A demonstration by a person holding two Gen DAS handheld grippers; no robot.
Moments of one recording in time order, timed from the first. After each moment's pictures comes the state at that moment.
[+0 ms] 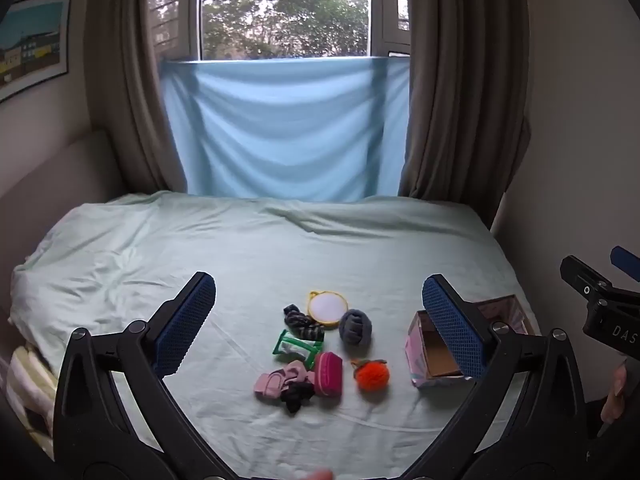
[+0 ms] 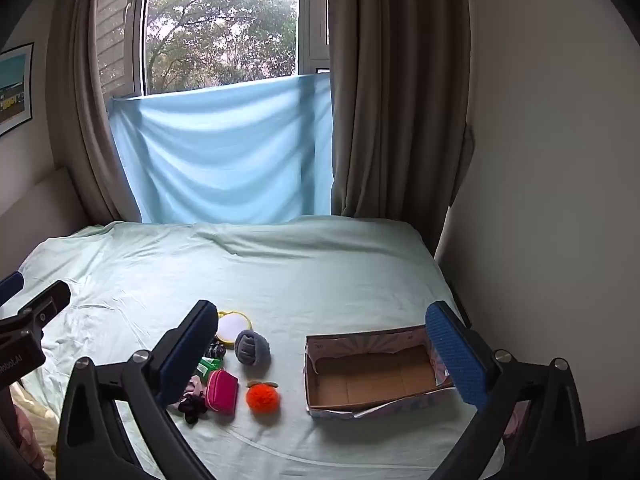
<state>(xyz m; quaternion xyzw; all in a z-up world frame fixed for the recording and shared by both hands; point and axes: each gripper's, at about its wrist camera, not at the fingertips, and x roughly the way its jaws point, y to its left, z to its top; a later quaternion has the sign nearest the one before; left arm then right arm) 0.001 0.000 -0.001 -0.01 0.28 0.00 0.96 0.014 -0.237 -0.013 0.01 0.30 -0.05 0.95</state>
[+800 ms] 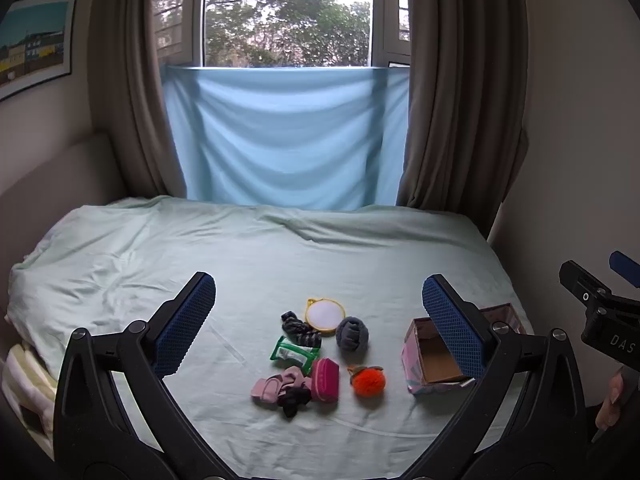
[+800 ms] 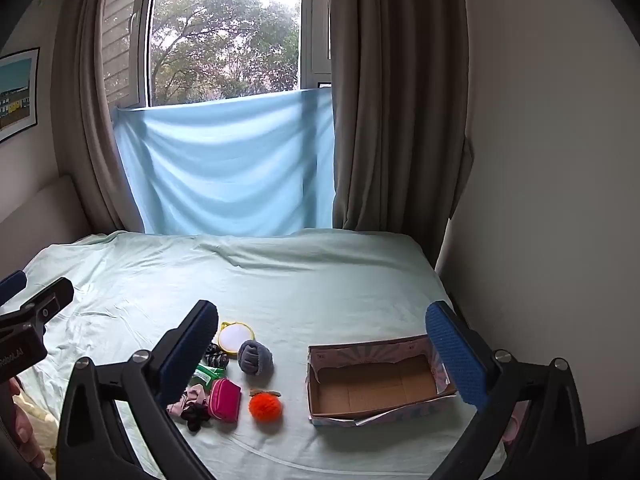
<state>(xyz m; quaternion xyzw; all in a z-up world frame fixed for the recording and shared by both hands) -0.007 0.007 0.012 -0.01 0.26 0.00 0.96 0.005 -0.235 -0.004 0.01 0.28 -0.04 0.96</state>
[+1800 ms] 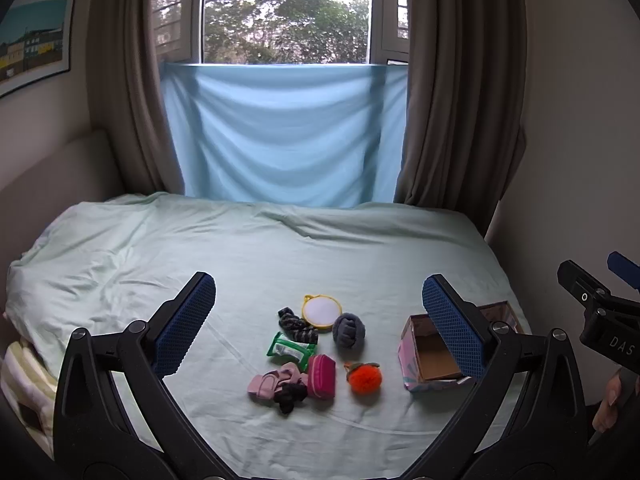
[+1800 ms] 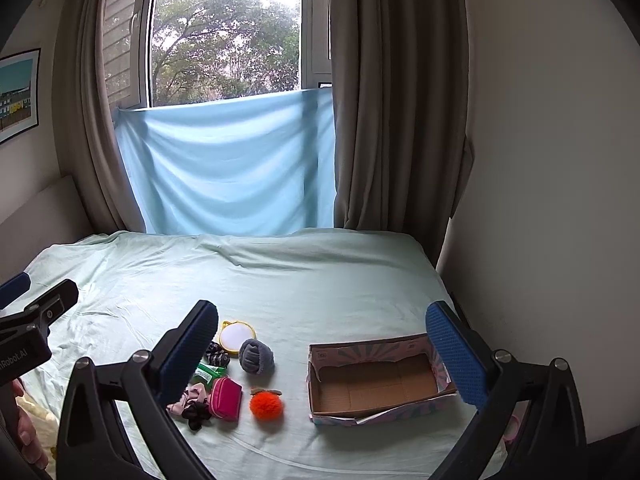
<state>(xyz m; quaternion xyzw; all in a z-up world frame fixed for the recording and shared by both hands) -0.008 0.001 0.004 -0.01 0.27 0.00 0.96 0.000 -0.234 -0.007 0.02 0.28 -0.04 0.96</state>
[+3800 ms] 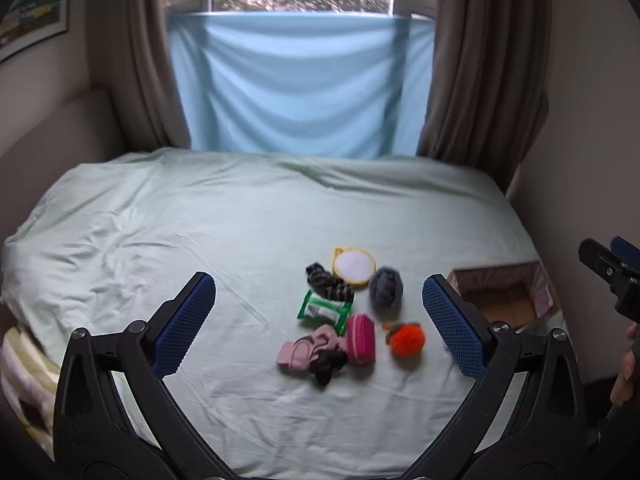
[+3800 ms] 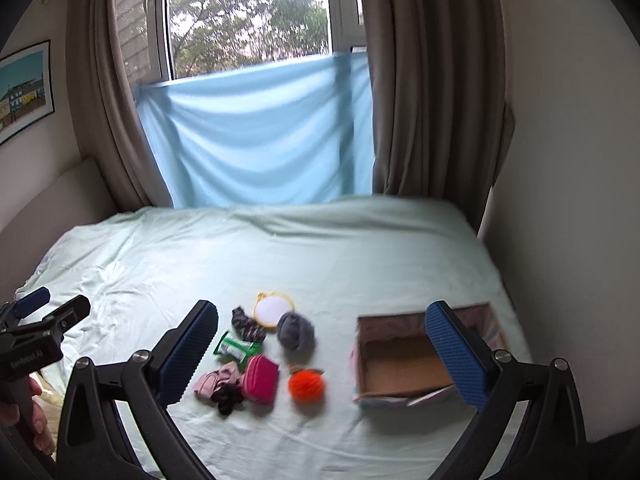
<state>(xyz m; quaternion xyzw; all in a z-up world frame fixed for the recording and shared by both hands) 0.022 0.096 -0.083 -0.01 0.35 -0.01 0.94 0.032 -0.185 -0.076 0.04 0.33 0.01 0.94</state>
